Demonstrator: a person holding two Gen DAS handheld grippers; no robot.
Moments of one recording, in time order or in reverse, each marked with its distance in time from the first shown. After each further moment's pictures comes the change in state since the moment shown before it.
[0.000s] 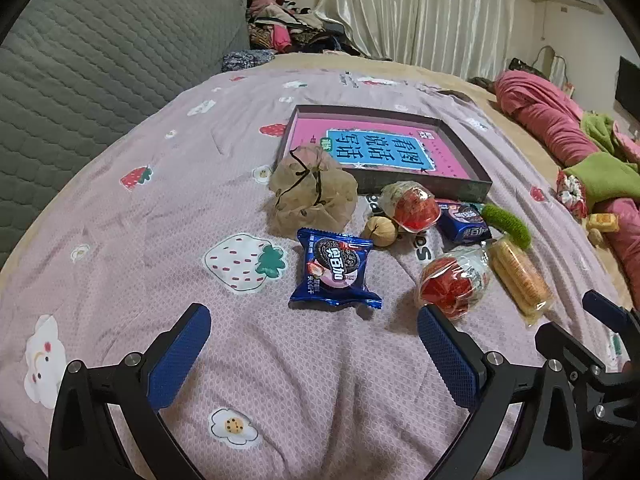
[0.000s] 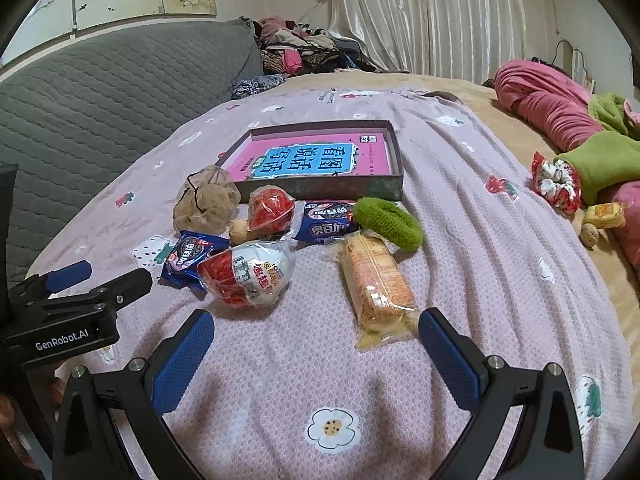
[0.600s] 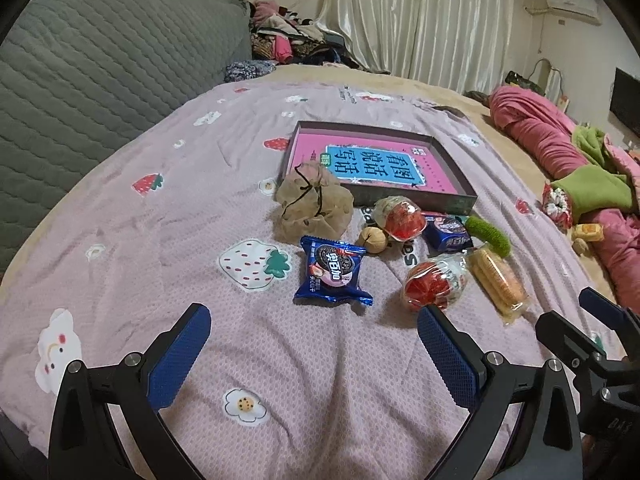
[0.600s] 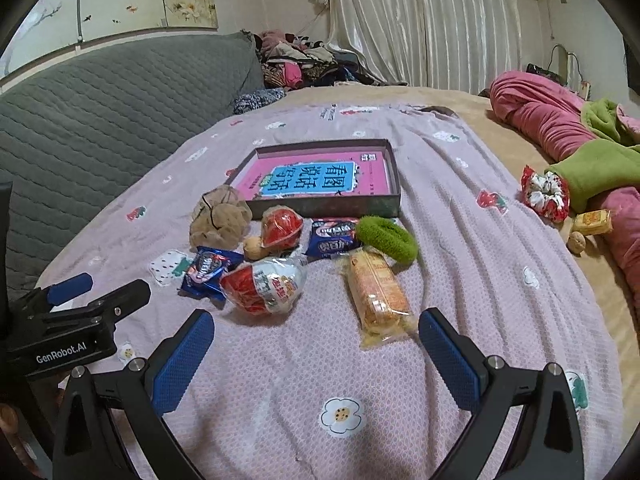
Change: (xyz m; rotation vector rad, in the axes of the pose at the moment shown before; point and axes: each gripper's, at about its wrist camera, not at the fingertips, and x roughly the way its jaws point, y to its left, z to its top) left arm -0.038 0.007 -0.004 -0.023 -0.045 -0.015; right arm -0.034 0.008 0.006 0.008 -0.043 0.007
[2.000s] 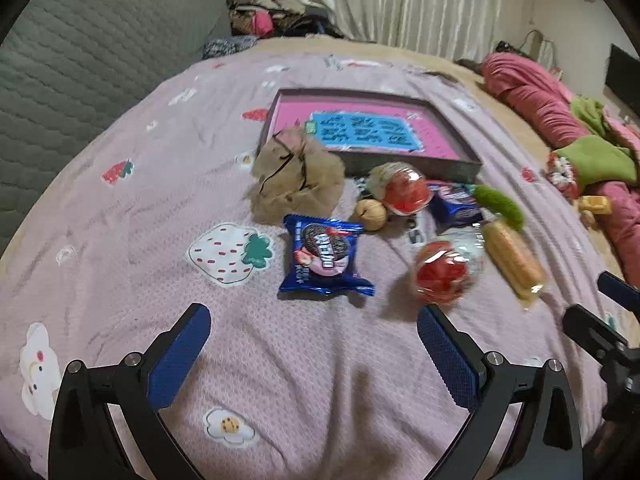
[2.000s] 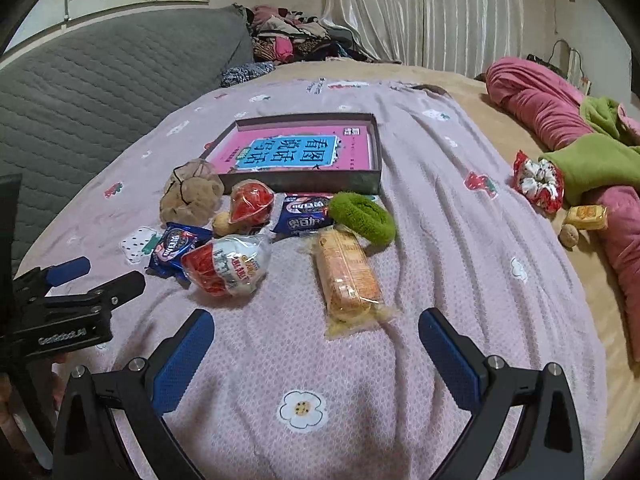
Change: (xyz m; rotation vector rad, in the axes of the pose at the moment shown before) left arm 0.056 -0.008 0.004 0.059 0.127 -0.015; right arm 0.024 -0.022 0.001 -0.023 0.113 -0.049
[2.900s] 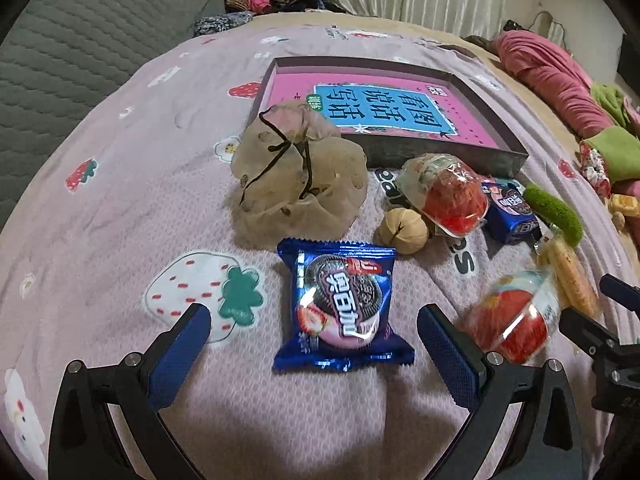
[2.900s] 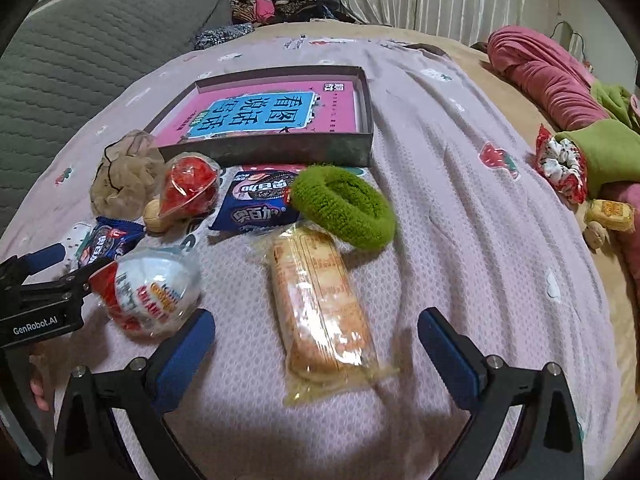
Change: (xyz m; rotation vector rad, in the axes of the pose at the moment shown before) left arm 0.079 0.001 0.035 0.017 0.083 0.015; right arm 0.086 -0.017 0.024 0.007 0.138 -0.061
